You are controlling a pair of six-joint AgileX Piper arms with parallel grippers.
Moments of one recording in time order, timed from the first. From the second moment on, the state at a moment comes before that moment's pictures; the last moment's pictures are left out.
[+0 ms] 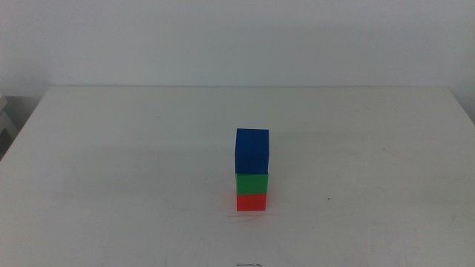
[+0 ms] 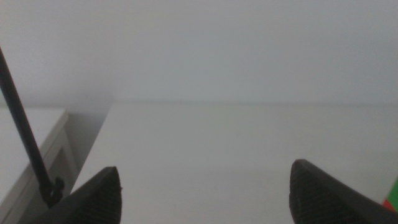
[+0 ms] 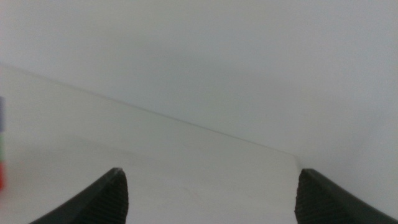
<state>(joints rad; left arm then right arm) -0.01 0.27 -0.47 -0.03 0.49 -0.01 0.11 0.30 -0.43 0.08 0.37 -0.34</state>
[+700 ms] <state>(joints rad) -0.01 -0.01 0.03 -0.03 0.26 -0.01 -0.07 -0.01 0.03 0.22 0.26 -0.34</state>
